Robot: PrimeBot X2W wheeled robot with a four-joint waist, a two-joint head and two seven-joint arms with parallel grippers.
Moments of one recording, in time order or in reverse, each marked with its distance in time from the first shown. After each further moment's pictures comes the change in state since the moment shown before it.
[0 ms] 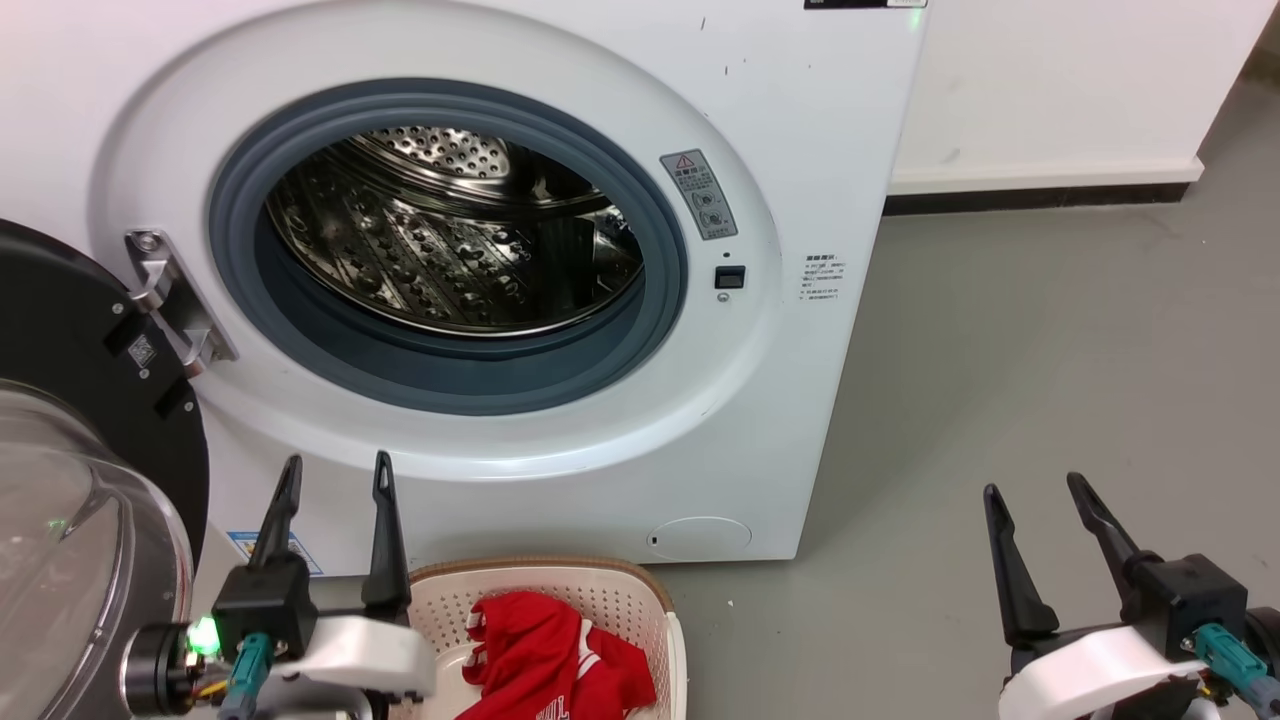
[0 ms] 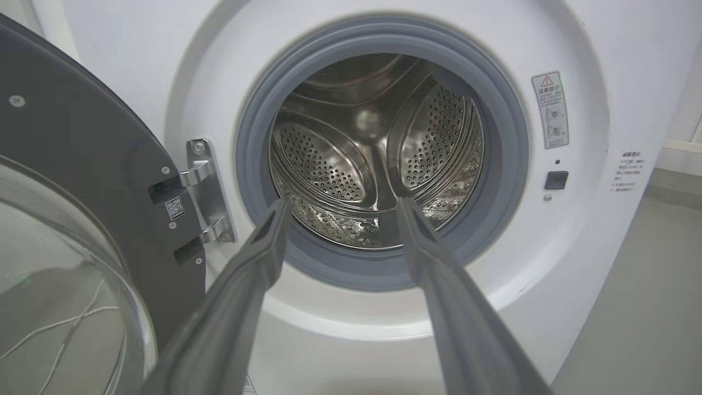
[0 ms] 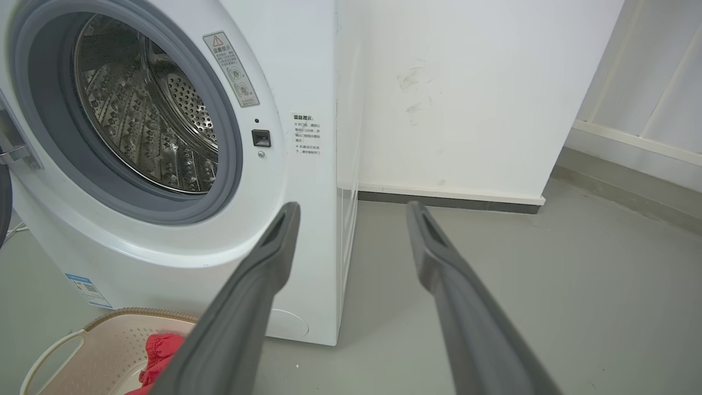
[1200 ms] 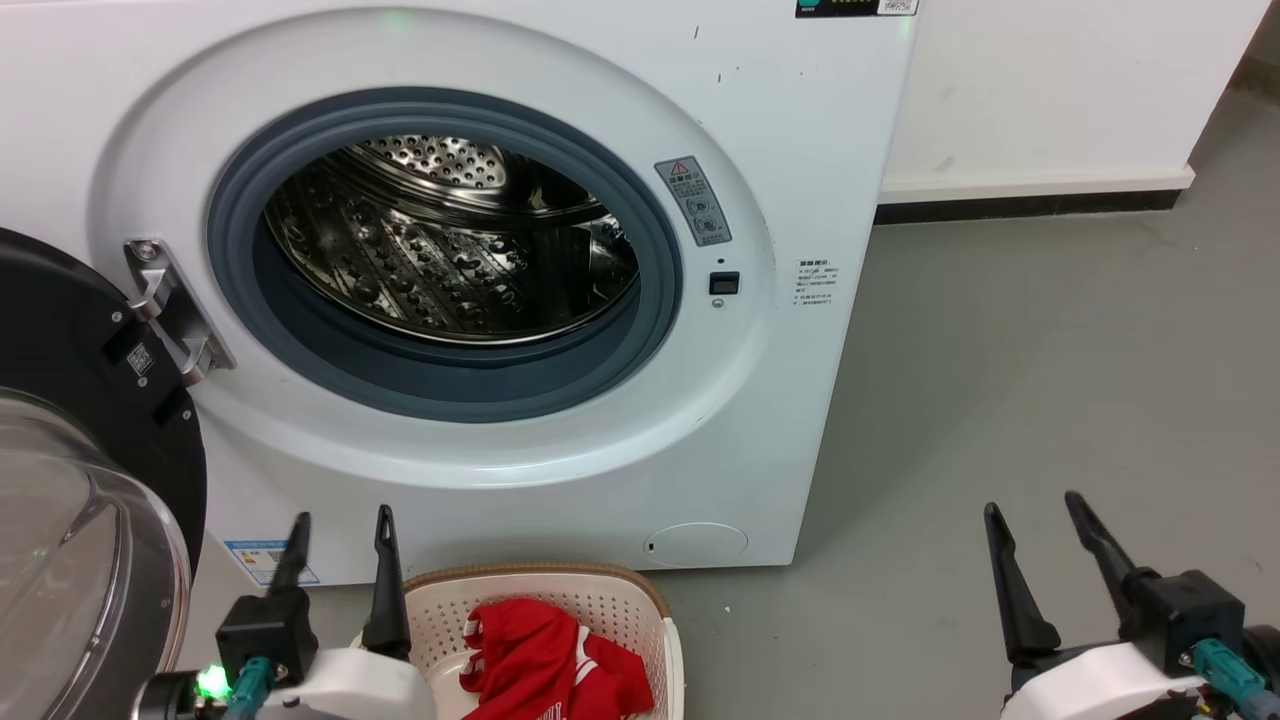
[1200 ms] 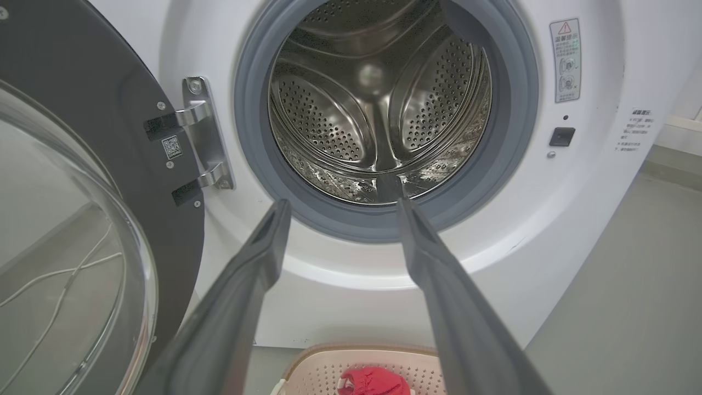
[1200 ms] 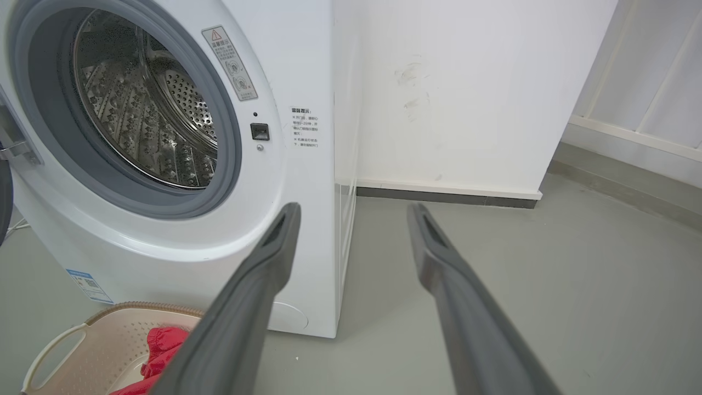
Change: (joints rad) left arm 0.072 0.012 -0.011 0.007 -0.061 0.011 0.061; right arm 0.034 0.000 -0.004 -0.012 0.001 0.000 0.007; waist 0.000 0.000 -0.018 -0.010
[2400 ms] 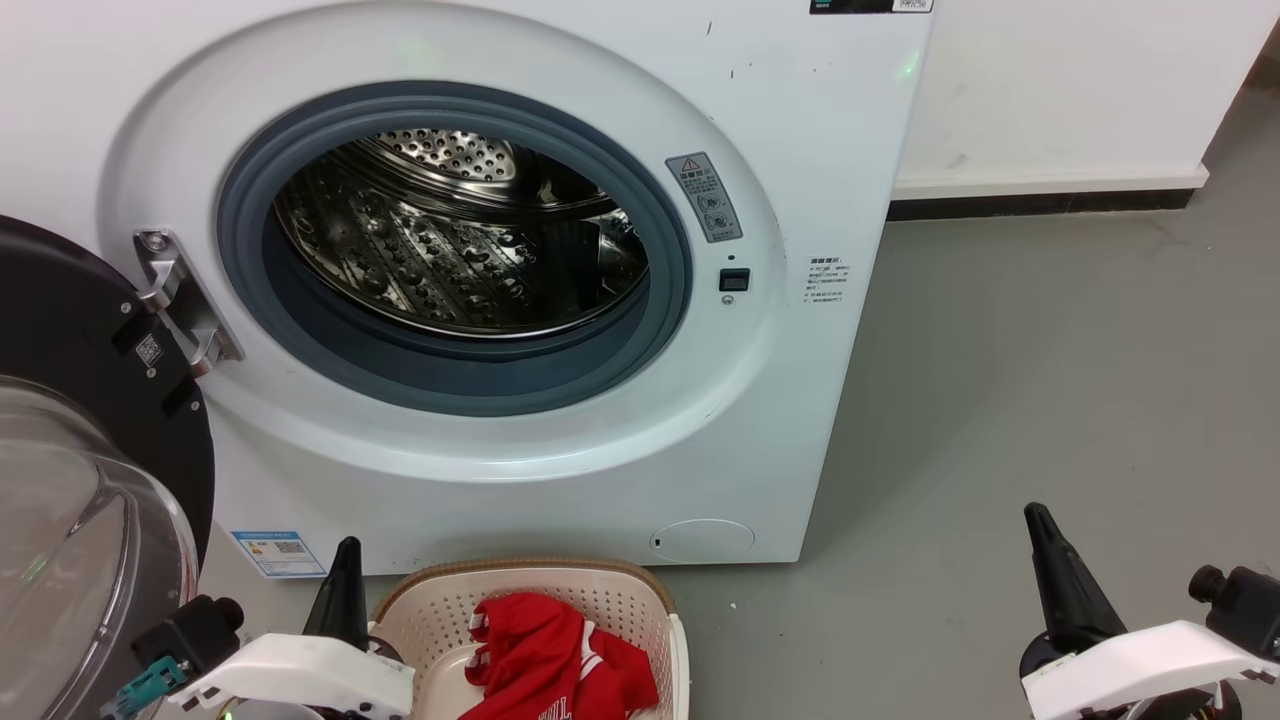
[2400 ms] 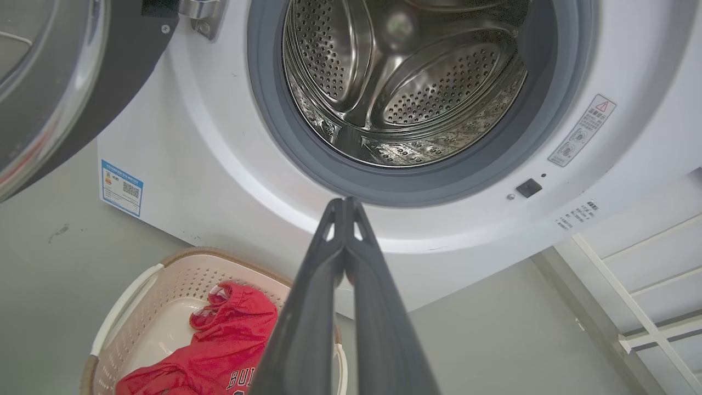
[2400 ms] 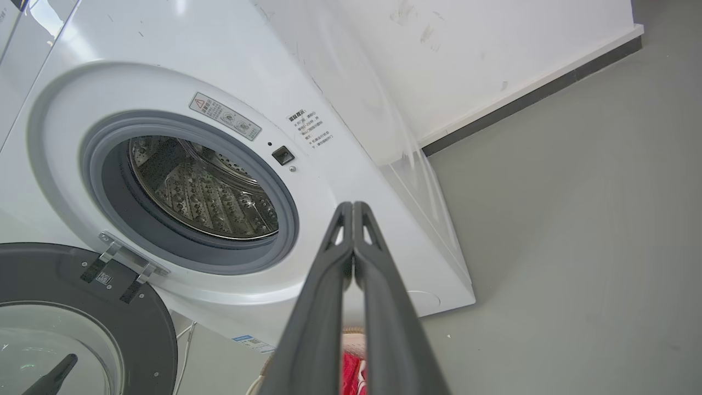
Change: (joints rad) left arm -0.029 -0.038 0.063 0.093 -0.551 -0.088 0.107; right arm -0.051 -0.023 0.004 0.145 0.633 0.000 0.027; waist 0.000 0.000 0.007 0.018
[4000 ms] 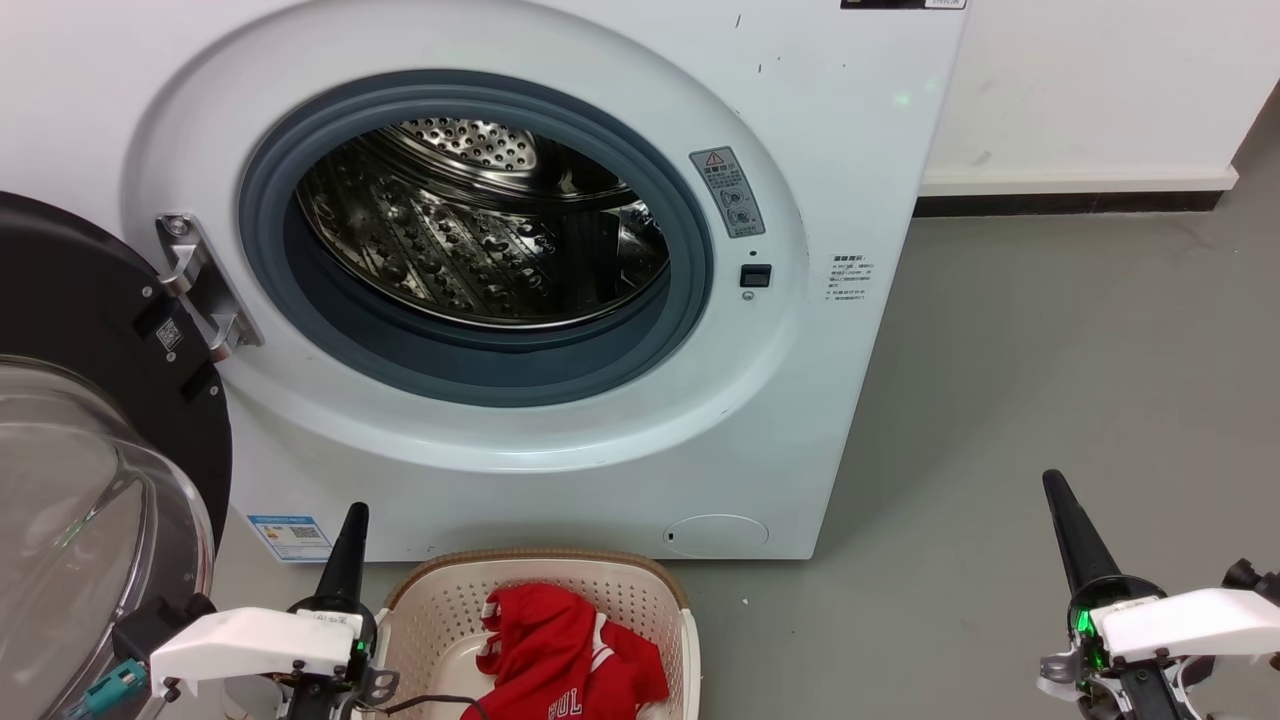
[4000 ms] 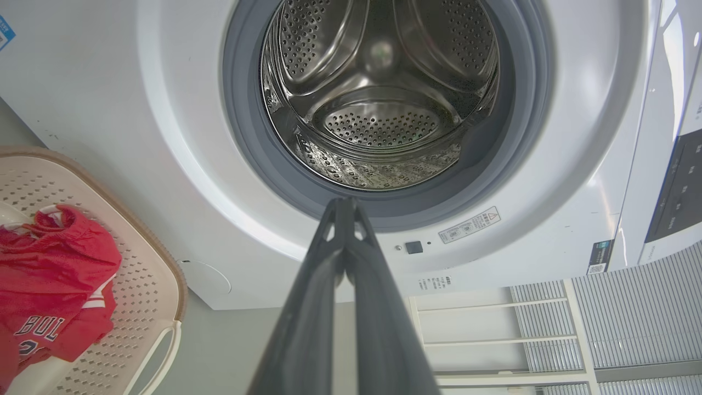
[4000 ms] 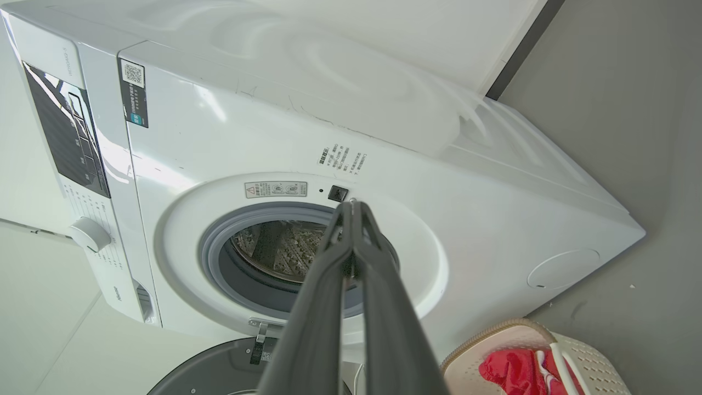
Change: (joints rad) left arm -0.075 -0.028 0.070 0.059 -0.570 -0.090 0.106; right arm -0.098 -0.008 -0.033 0.113 0.628 0.000 0.053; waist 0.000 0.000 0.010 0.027
